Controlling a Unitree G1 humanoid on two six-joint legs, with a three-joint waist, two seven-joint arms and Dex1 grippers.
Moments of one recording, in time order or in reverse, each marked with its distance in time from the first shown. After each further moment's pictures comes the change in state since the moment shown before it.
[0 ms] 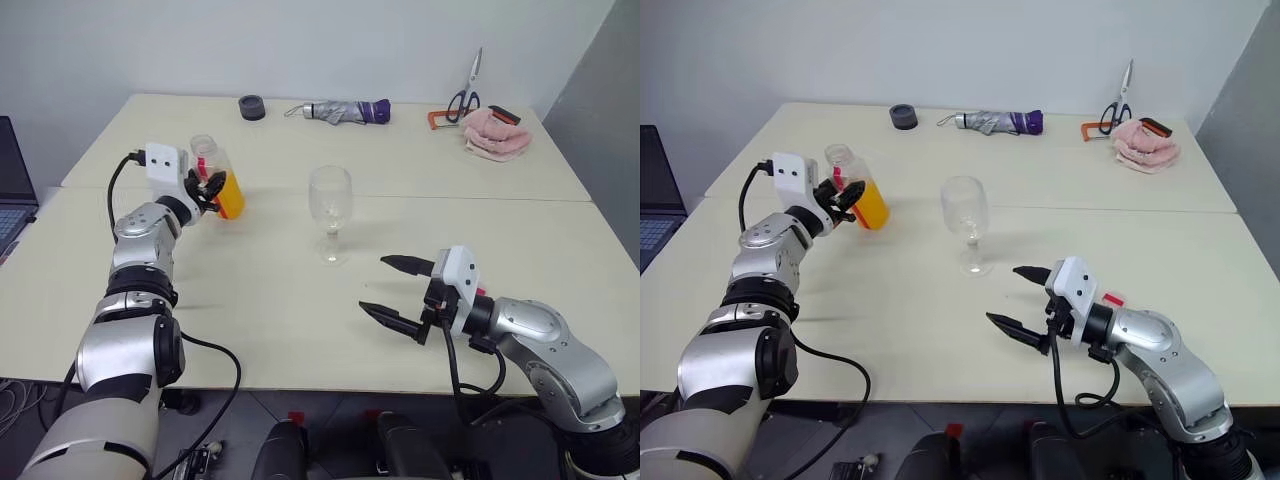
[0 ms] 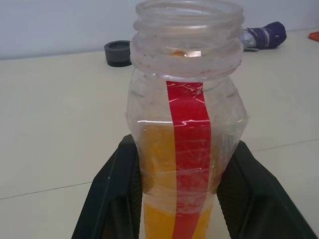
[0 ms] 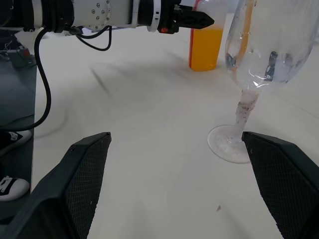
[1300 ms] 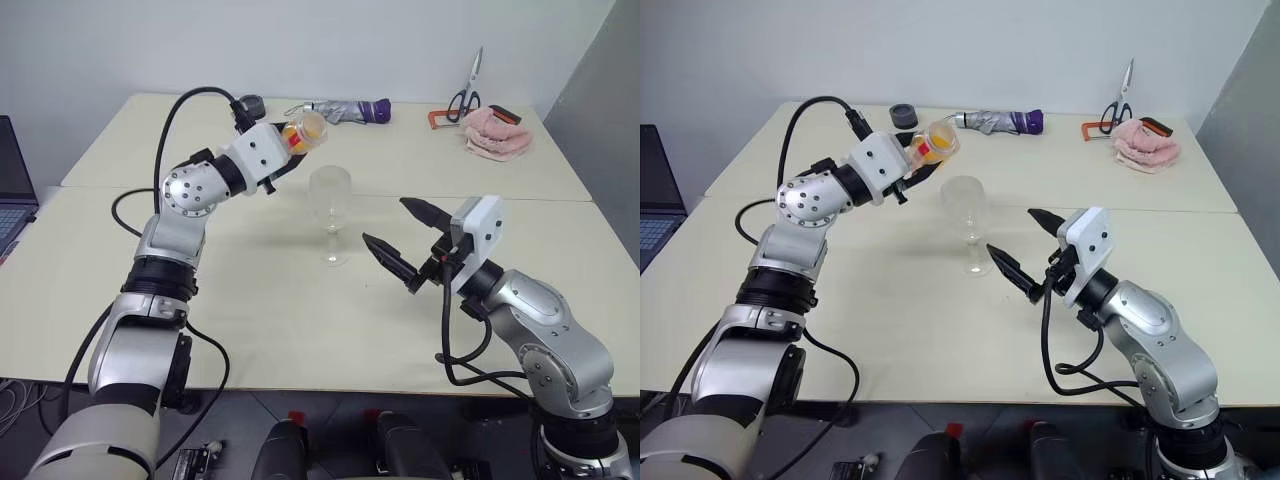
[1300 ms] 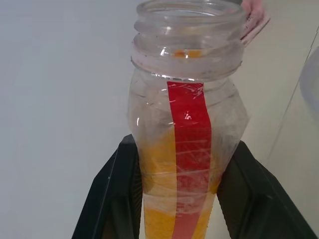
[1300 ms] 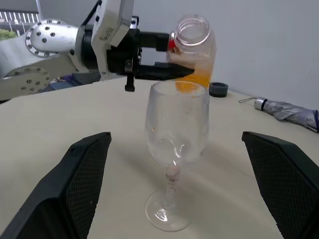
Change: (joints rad) left arm 0.020 -0.002 -0.326 -0.499 0.321 -0.336 -0.038; right arm -0.118 0.147 -0.068 -0.058 -0.002 0.050 -0.264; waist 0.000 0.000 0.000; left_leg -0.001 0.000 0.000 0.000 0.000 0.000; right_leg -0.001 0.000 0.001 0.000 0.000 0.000
